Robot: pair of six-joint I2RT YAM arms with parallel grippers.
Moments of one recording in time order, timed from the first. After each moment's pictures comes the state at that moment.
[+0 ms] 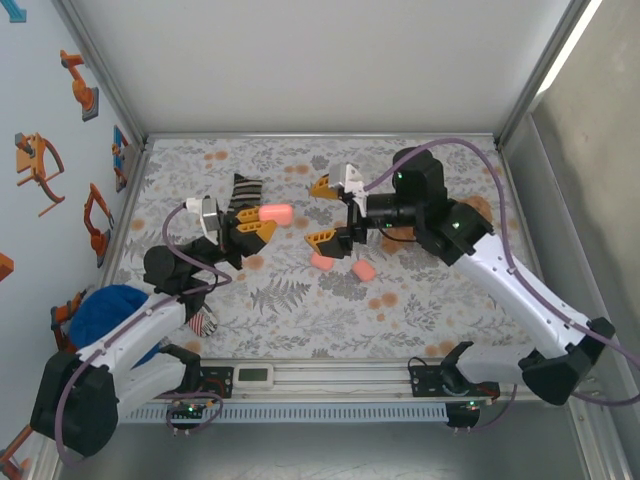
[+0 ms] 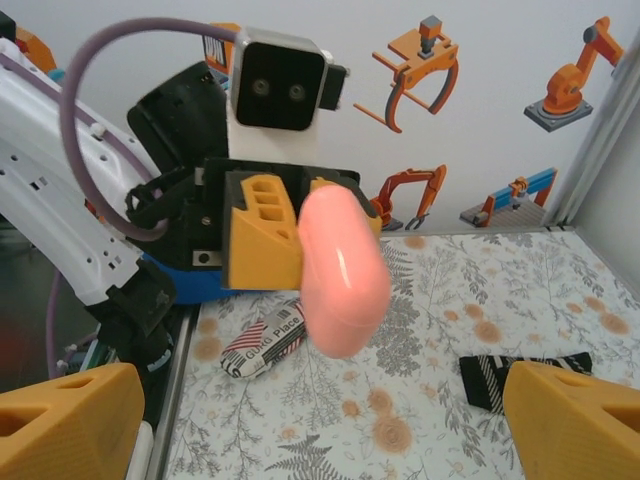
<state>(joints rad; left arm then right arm) -0.44 0.98 0.44 1.13 0.84 -0.67 0.73 1.26 1.39 -0.43 -0.77 -0.27</state>
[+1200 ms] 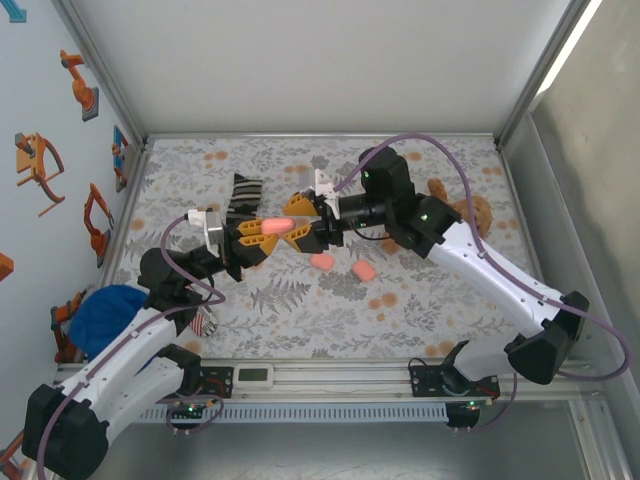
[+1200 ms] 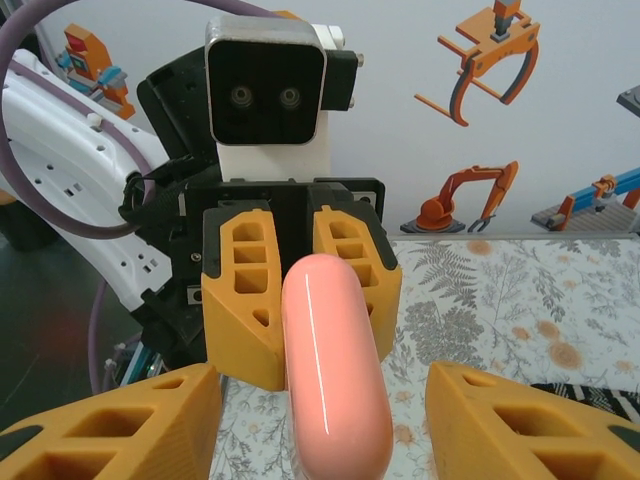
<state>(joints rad) -0.48 0.83 0.44 0.84 0.83 -0.47 0.81 1.38 1.43 -0.39 -0.82 -0.24</state>
